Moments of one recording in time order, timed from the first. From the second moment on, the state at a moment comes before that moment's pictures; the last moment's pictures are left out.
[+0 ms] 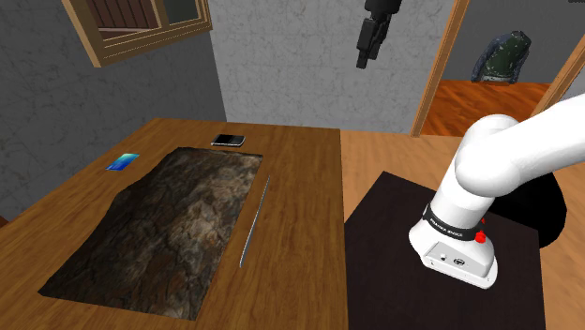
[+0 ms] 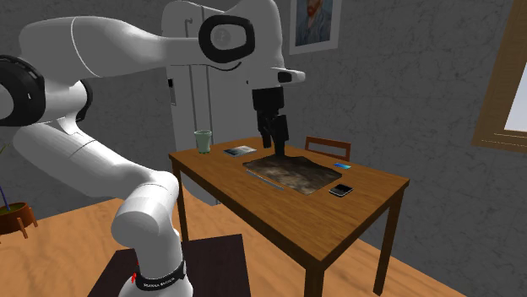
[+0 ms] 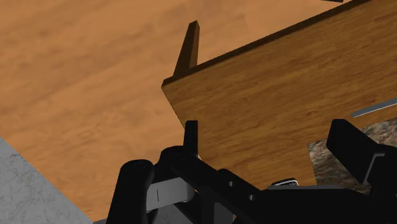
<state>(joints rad) -0.02 -0.81 -0.04 -2.32 -0.03 1.61 -0.16</state>
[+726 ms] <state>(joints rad) -0.03 -0.93 0.13 -2.56 0.18 1.71 0.21</state>
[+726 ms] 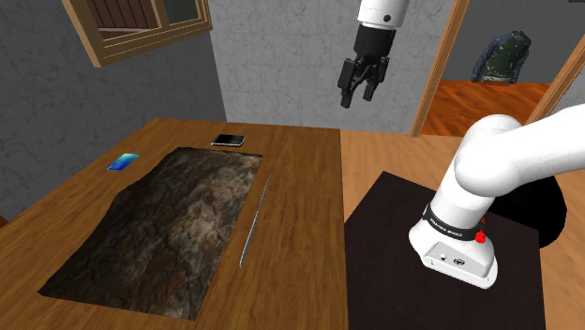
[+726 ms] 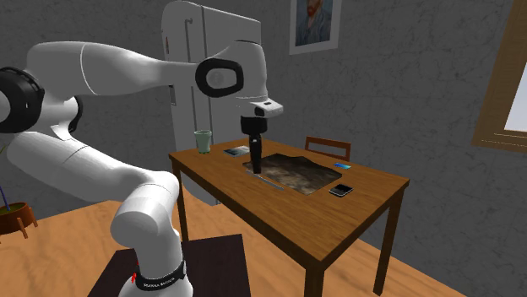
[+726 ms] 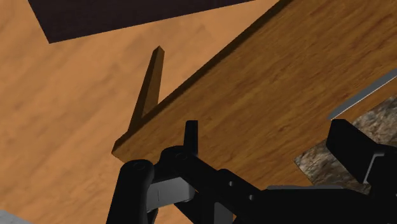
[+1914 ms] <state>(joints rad) -0.03 -0.73 0.62 -2.63 0.70 2.14 0.95</state>
